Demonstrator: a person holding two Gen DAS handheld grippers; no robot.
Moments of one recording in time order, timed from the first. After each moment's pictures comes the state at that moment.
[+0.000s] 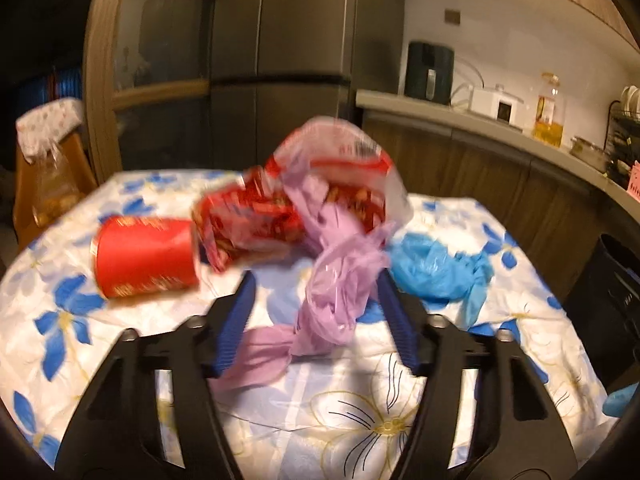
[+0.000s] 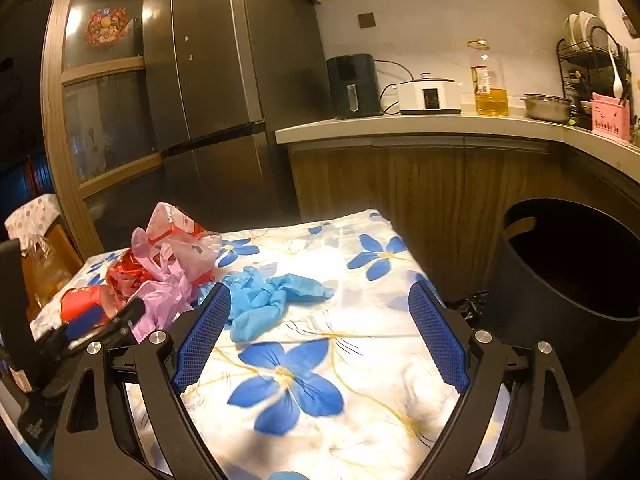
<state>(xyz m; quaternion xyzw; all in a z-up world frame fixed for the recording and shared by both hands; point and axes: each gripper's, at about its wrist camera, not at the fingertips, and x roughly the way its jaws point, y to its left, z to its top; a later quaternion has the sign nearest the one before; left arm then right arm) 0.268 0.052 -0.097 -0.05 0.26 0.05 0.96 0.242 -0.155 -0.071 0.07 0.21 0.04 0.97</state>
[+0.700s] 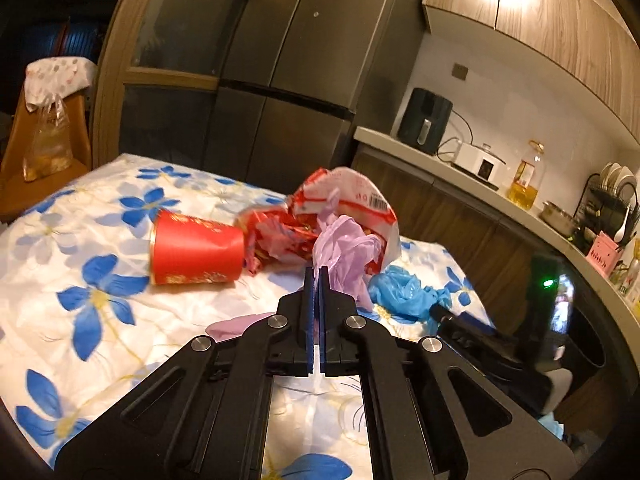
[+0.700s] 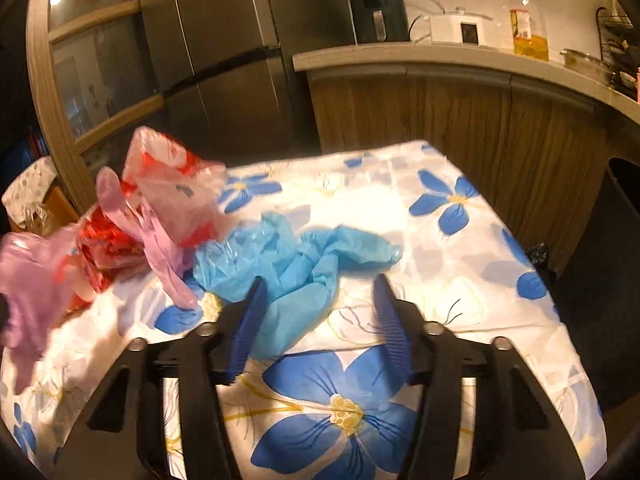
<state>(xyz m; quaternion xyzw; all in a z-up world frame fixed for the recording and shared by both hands) 0.199 0.106 -0.060 -0.15 0.20 0.01 0.97 0.319 -0.112 -0.119 0.06 0.34 0.07 0.94</state>
